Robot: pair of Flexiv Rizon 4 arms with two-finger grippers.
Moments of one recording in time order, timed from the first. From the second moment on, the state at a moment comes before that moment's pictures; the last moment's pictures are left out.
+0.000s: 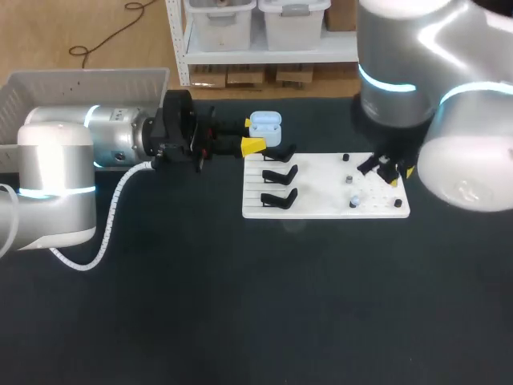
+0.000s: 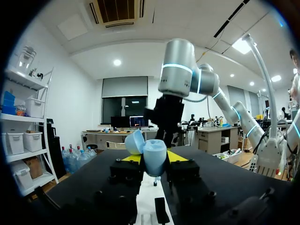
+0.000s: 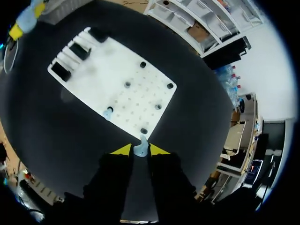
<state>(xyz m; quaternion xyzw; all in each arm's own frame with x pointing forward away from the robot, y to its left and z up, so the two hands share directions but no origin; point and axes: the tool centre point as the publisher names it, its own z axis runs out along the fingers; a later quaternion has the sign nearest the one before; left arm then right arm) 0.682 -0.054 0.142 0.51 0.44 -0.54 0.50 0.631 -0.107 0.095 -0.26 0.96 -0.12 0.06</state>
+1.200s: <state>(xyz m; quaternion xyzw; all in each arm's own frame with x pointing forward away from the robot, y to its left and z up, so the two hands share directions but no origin) 0.682 -0.054 0.142 0.51 0.44 -0.54 0.50 0.653 0.015 0.208 -0.07 0.99 -0.09 0.03</state>
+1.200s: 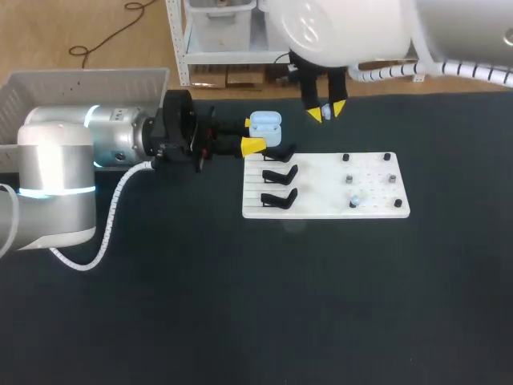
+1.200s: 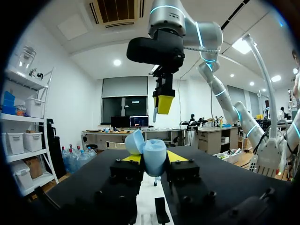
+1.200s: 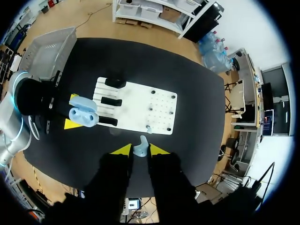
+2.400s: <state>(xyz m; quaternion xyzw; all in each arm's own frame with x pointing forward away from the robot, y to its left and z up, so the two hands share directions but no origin) 0.668 -0.070 0.131 0.51 0.44 -0.54 0.50 0.650 0.064 0.195 0.11 0.99 0.01 -0.02</state>
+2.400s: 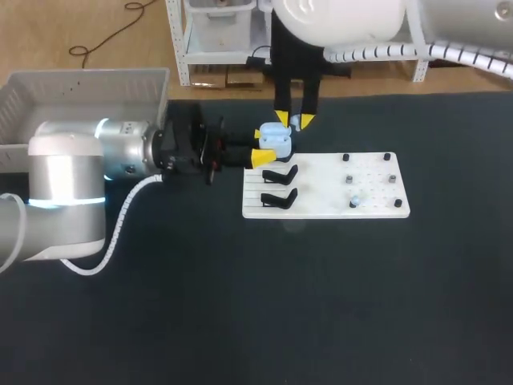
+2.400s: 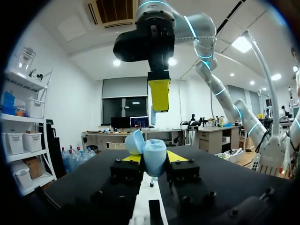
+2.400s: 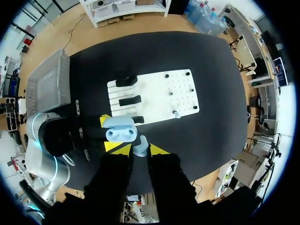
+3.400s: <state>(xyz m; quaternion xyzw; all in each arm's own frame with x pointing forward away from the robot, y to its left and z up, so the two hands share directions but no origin) 0.666 -0.071 0.123 0.54 0.43 -0.52 0.50 0.647 0.083 0.180 0.09 0.99 0.00 -0.06</state>
